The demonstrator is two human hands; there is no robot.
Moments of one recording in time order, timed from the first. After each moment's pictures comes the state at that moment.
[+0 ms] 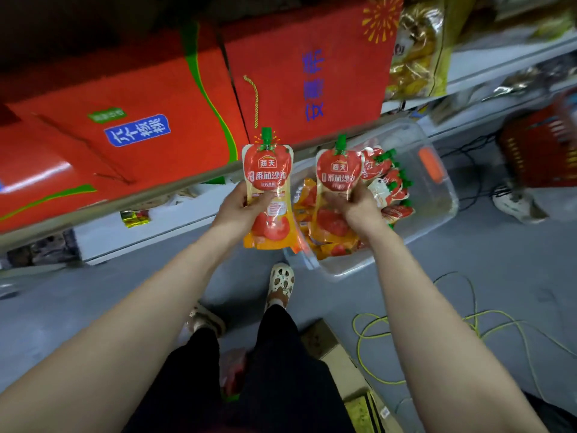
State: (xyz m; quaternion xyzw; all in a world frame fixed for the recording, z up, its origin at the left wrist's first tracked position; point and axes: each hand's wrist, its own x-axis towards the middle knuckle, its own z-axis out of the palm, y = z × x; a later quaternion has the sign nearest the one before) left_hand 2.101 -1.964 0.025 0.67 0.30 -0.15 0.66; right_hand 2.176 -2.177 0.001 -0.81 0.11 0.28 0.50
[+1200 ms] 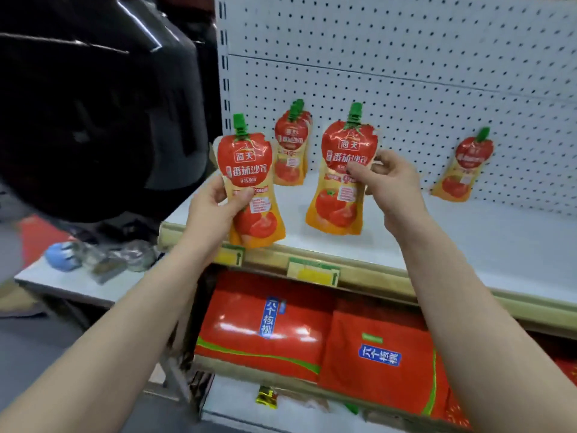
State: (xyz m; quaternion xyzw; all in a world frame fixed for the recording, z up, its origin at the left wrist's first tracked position) left_hand 1.900 -1.479 0.362 0.63 0.22 0.42 0.61; right_hand 2.095 -1.639 0.421 -0.67 -0.33 0.11 0.66
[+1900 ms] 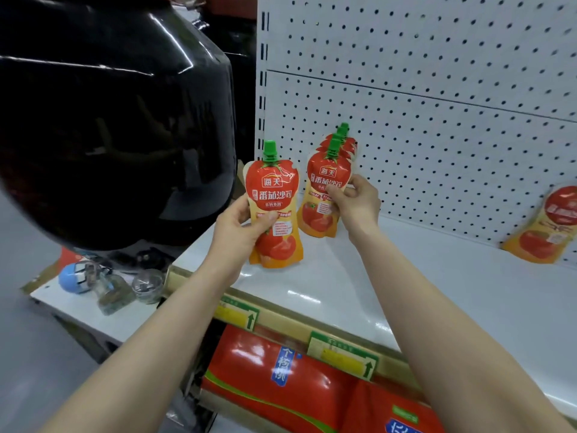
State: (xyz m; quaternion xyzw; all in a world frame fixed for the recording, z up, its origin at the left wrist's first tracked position) left_hand 1.960 -1.411 0.358 0.59 0.29 0.43 0.62; right_hand 2.167 -1.458 0.368 -0.70 -0.31 0.13 0.63
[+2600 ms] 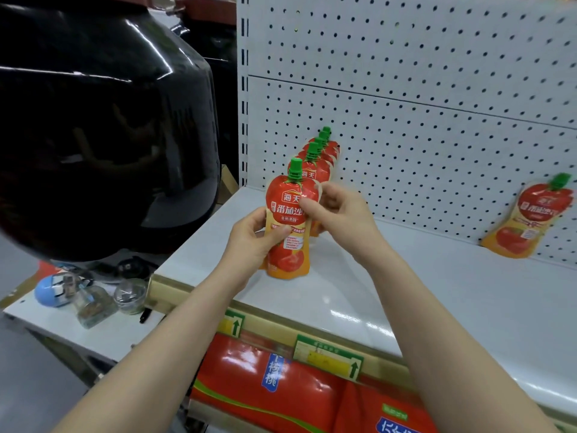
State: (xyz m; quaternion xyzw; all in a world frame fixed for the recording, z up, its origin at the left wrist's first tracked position) left_hand 1.992 -1.421 0.347 0.63 0.26 0.36 0.64; right_hand 2.135 -1.511 0.398 -0.64 -0.47 0.21 0.57
